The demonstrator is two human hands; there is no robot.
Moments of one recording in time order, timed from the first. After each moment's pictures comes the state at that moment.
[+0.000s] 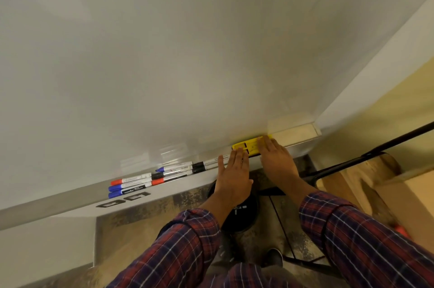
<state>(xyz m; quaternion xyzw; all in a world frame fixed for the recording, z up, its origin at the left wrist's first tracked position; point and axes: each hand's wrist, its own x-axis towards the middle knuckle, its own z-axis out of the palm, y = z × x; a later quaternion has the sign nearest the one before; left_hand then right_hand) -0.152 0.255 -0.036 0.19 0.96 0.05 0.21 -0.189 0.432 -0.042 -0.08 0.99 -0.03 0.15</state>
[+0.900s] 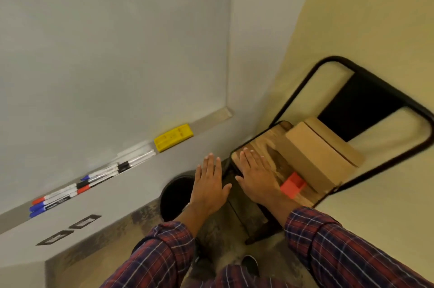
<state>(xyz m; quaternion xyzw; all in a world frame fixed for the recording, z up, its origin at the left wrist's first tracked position) -0.033 0.403 -0.029 0.24 0.95 0.08 0.16 -0.003 0.589 -0.012 0.00 0.99 -0.07 0.12</state>
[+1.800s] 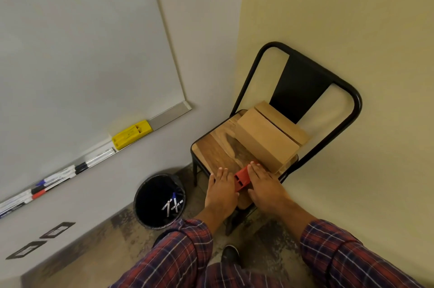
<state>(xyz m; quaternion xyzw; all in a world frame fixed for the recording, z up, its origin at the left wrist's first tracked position) 0.067 0.557 -0.053 0.29 0.93 0.10 0.21 0.127 0.725 -0.036 0.05 0.98 -0.12 0.17</state>
